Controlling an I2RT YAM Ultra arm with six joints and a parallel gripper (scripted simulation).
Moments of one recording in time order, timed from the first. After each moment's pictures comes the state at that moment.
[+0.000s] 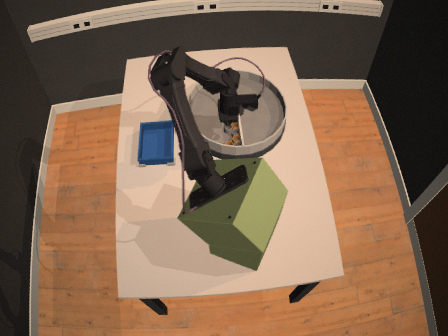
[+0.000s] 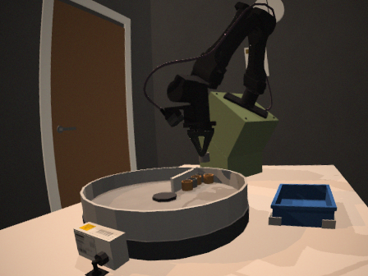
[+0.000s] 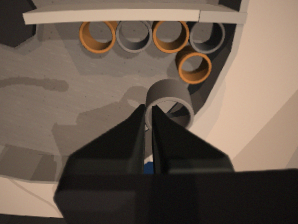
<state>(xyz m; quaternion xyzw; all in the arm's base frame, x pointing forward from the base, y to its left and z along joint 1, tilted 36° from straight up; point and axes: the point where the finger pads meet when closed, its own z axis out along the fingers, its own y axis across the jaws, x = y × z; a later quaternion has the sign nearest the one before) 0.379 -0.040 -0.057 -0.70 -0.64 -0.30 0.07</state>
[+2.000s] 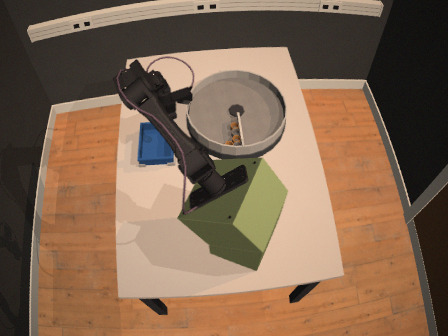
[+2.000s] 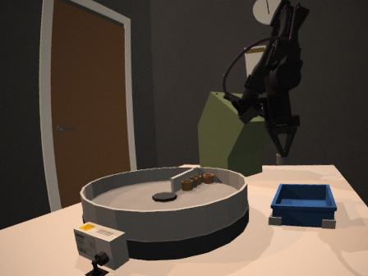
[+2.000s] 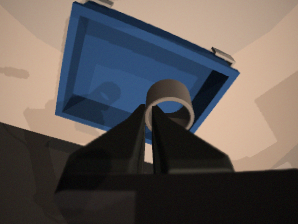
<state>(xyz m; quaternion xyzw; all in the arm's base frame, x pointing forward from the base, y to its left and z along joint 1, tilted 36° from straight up) 0.409 0.157 0.075 -0.57 -0.75 -0.34 0.03</state>
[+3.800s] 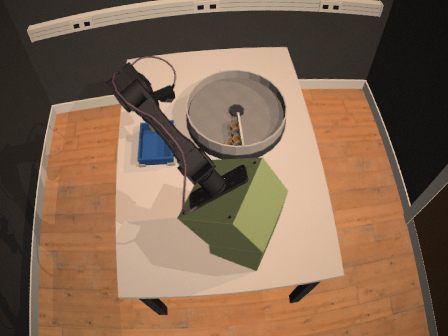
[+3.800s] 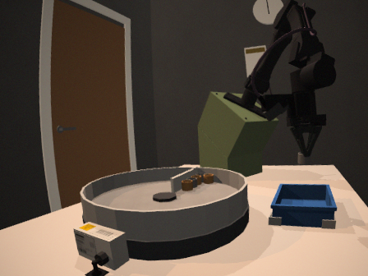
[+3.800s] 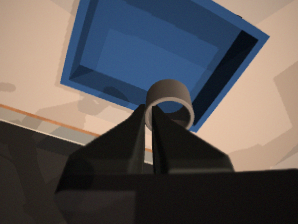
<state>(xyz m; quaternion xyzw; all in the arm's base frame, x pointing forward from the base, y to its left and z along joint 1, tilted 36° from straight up) 0.415 0.204 0.109 -0.56 -0.77 -0.31 0.02</state>
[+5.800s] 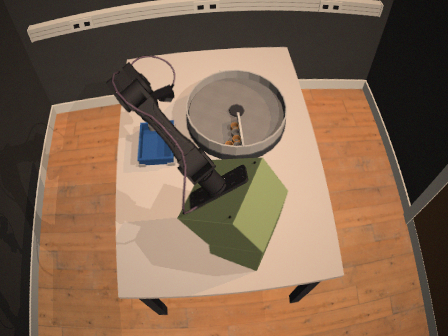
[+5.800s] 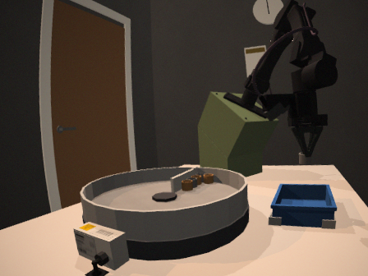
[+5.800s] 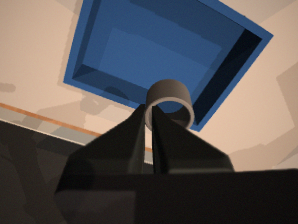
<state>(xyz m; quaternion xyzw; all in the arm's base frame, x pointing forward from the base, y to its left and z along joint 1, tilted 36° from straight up) 0.418 0.205 0.111 -0.56 -0.76 -0.31 0.02</state>
